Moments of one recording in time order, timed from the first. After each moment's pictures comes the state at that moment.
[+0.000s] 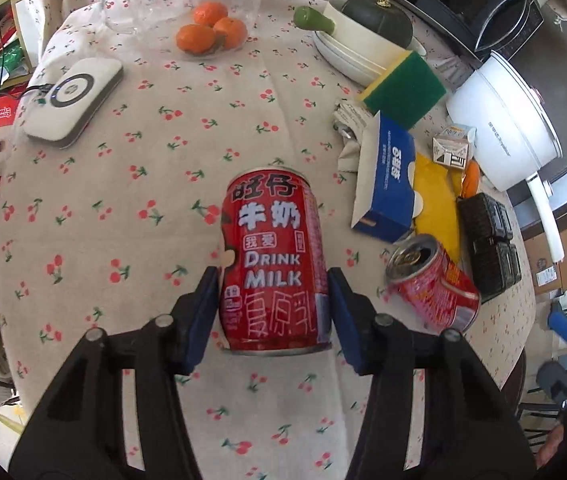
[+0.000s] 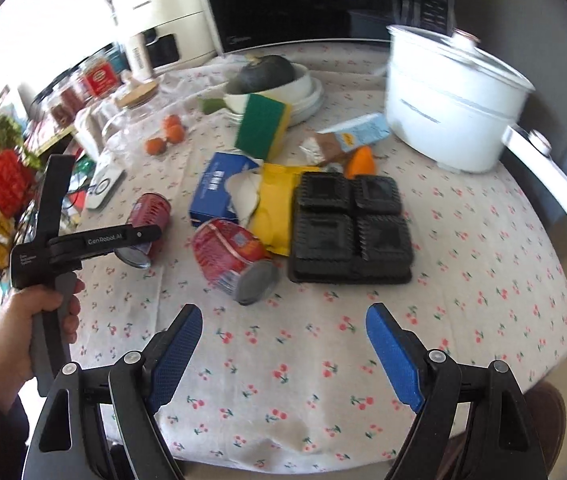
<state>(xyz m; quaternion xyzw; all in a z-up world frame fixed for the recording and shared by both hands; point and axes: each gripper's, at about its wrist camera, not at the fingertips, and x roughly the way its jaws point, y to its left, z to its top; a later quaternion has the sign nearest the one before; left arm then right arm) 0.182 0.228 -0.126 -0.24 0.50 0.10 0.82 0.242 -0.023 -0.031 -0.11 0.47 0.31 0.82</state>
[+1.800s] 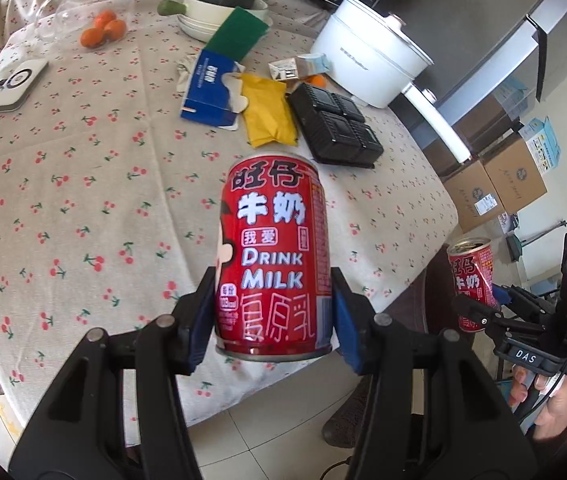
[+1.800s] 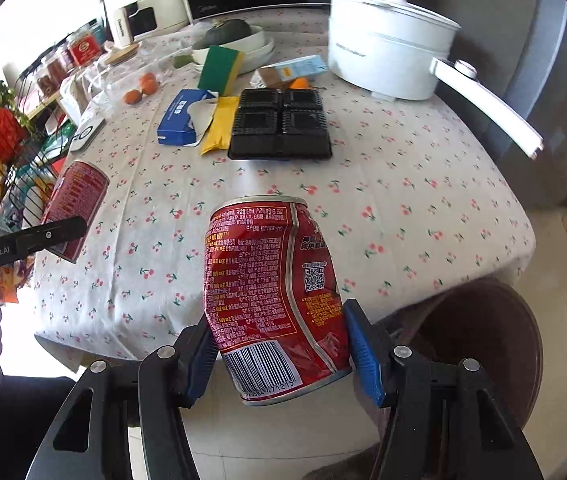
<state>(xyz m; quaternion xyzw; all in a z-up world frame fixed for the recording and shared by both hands) 0.102 0.097 -0.075 -0.22 0.49 -0.05 0.84 0.165 -0.168 -0.042 -0.08 0.52 0.22 0.82</state>
